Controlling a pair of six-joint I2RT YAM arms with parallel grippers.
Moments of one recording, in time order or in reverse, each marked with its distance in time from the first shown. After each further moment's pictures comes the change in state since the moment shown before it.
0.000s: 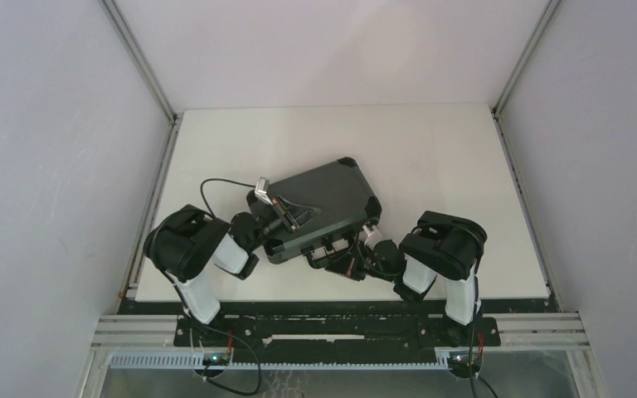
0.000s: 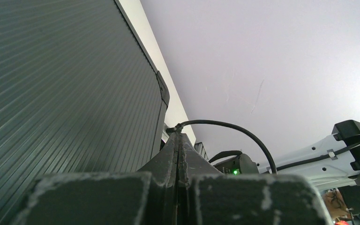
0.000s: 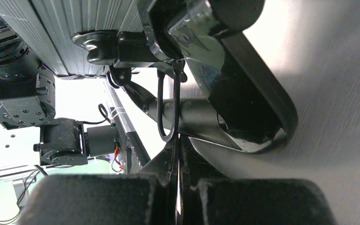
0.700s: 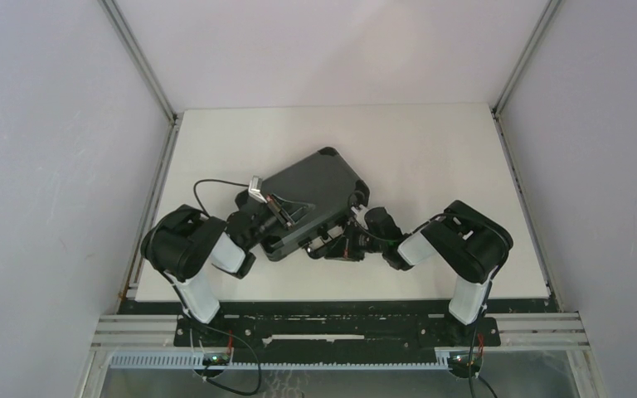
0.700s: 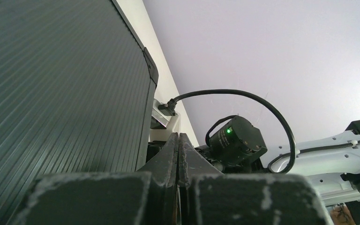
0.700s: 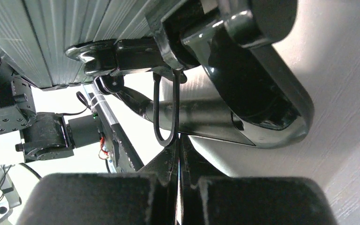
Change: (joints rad) left arm 0.044 -0.006 -0.007 0.001 -0.014 0.005; right arm -0.171 -0.128 0.261 -0.586 -0.277 -0.213
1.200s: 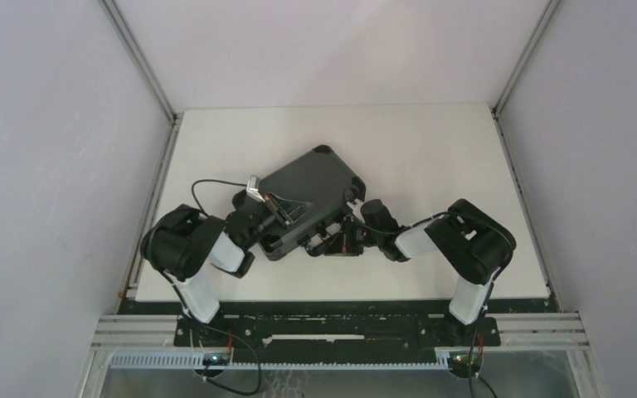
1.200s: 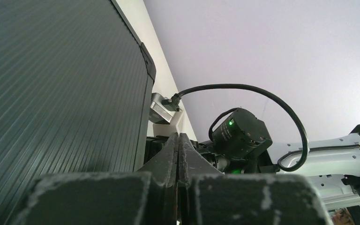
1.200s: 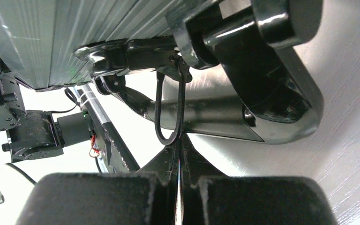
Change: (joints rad) left arm 0.019 0.002 0.000 0.001 0.000 -0.003; right arm -0.015 -0.015 0.096 -0.177 -0.024 -0.097
